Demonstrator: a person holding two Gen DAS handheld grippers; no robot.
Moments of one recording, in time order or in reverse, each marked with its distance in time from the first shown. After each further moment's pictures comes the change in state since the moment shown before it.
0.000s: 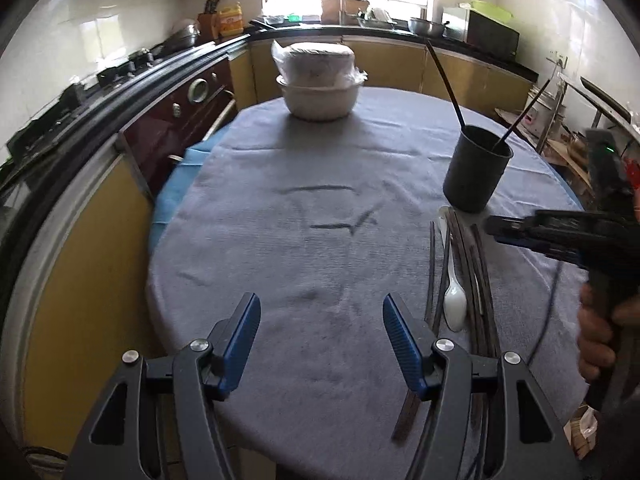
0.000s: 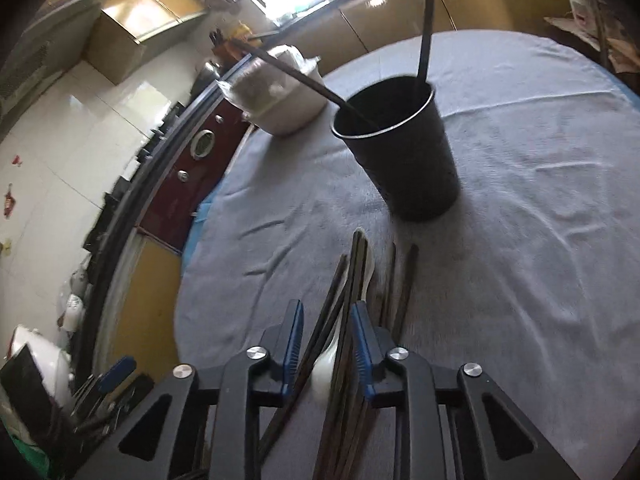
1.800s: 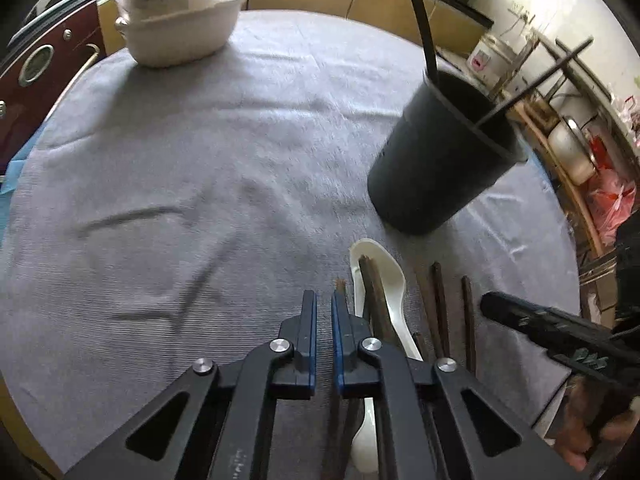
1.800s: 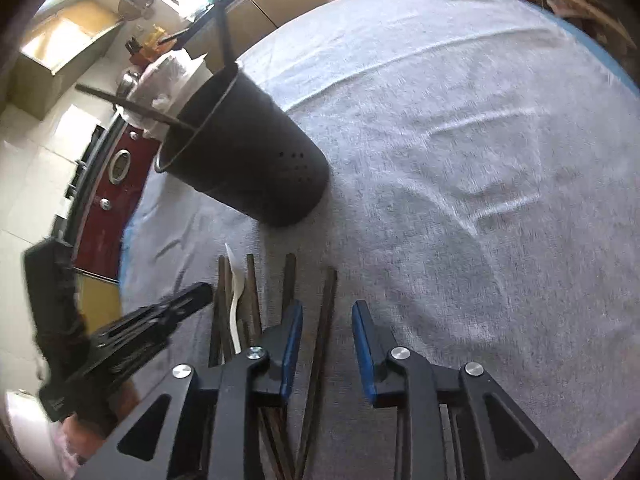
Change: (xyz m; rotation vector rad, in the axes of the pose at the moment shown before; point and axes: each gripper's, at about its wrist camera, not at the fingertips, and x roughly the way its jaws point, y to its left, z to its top) left arm 0.152 -0.082 0.089 0.069 0.270 -0.316; right arm 0.010 -0.071 0.019 0.160 0.076 -0.184
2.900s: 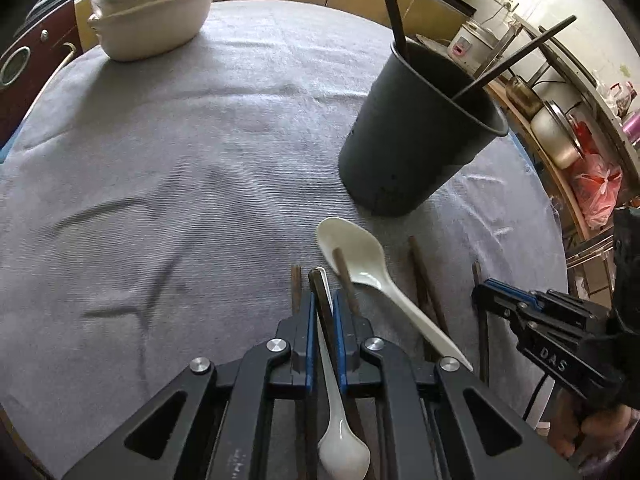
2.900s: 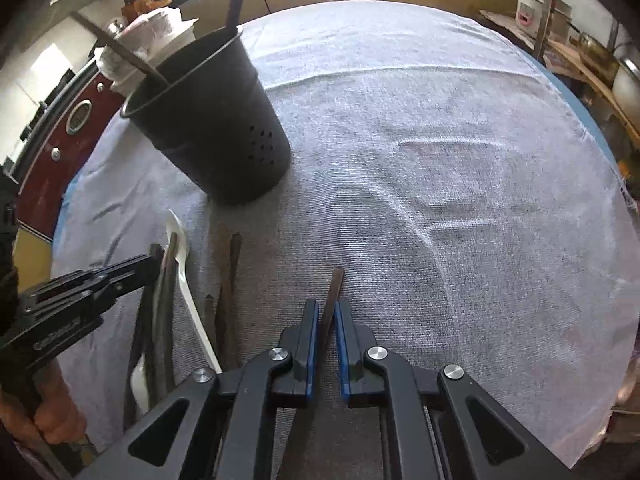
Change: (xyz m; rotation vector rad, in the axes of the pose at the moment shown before) left arm -0.005 -0.004 -0.026 0.047 0.040 -0.056; right arm 0.002 0.004 -0.005 -0.161 0.004 -0.239
